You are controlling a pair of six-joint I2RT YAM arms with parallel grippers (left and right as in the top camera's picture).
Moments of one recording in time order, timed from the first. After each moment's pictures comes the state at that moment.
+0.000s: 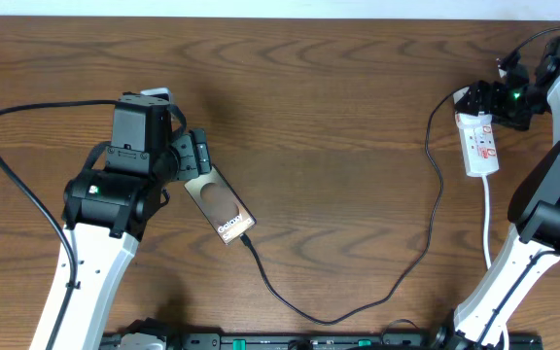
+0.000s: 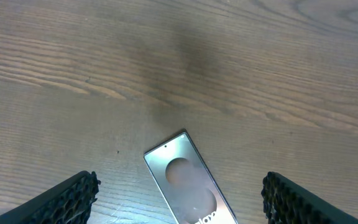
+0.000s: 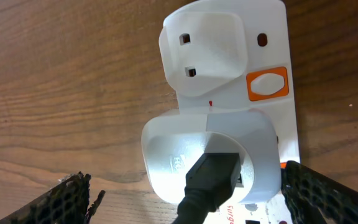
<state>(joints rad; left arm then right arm) -0.20 1.19 1.19 -0.88 -0.09 -0.30 -0.38 2.30 1.97 -1.07 -0.41 -0.16</state>
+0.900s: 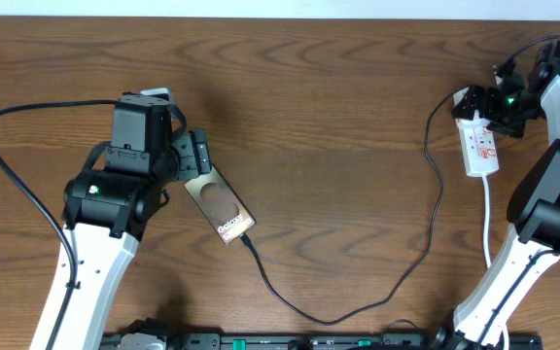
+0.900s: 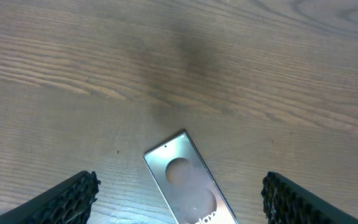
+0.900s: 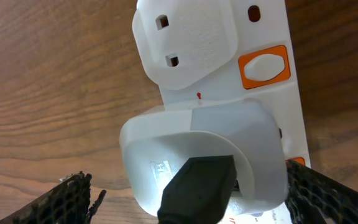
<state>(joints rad) -0.20 1.19 1.19 -0.88 -0.09 -0.30 -0.37 2.30 1.91 -1.03 -0.39 -0.09</state>
